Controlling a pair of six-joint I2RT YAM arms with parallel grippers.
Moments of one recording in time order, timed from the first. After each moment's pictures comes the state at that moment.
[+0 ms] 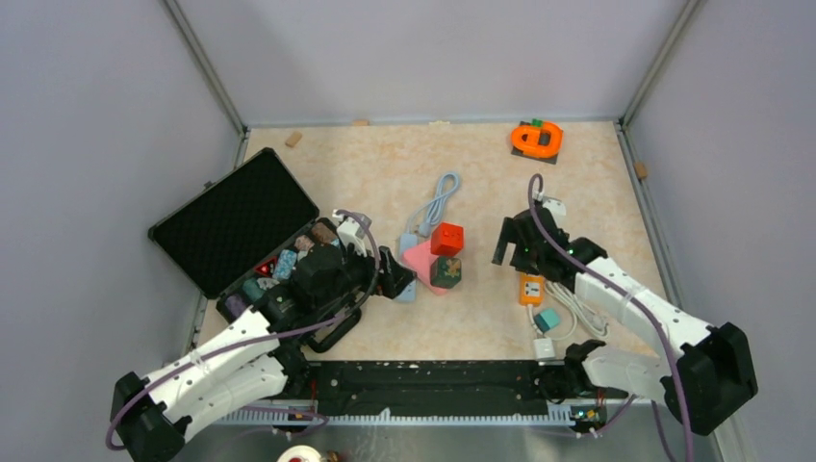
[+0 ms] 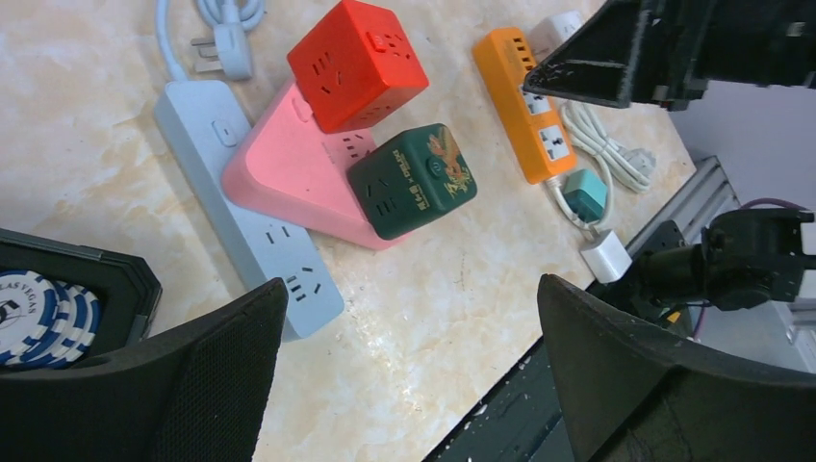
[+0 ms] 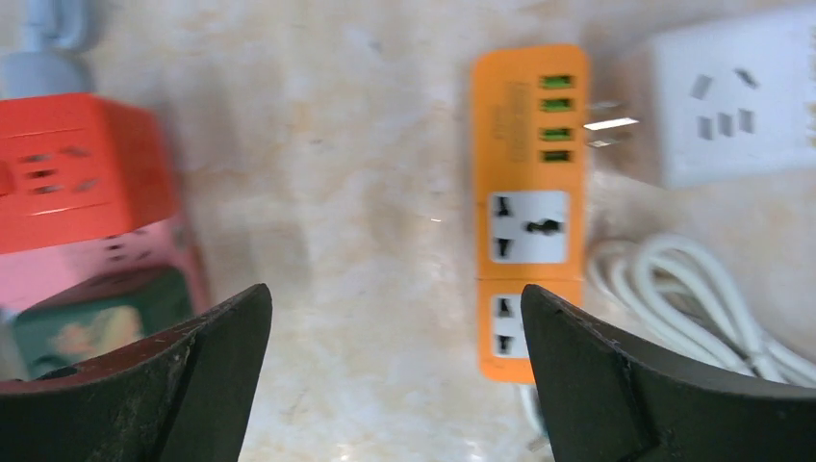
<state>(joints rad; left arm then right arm) -0.77 0.77 0.54 -0.12 0.06 -0.56 0.59 1.09 0.78 -0.57 0.28 0.71</state>
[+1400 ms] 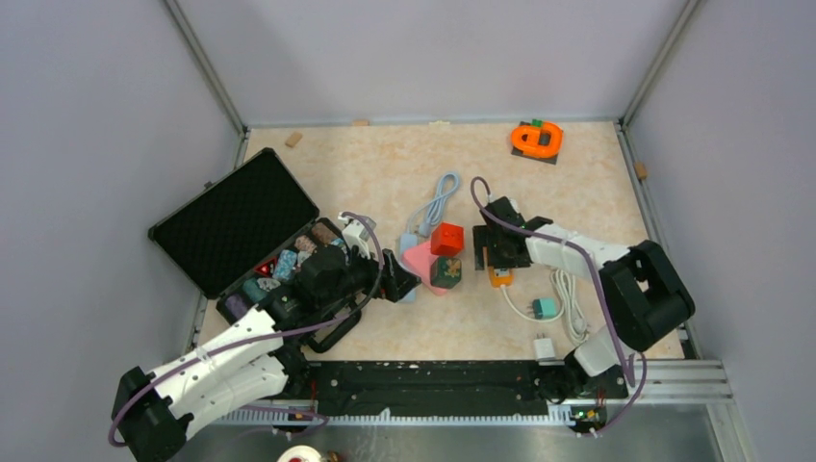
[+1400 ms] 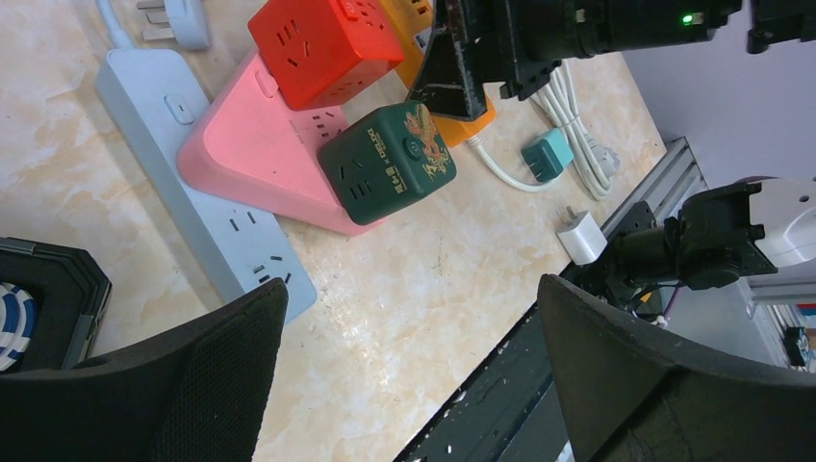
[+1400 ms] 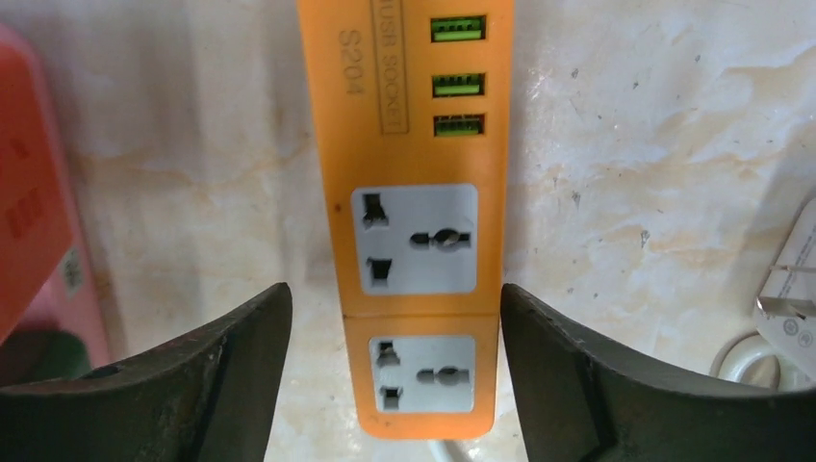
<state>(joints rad) -0.77 0.79 0.50 -0.06 0.14 -0.60 0.56 1.57 0.88 -0.45 0.19 0.45</state>
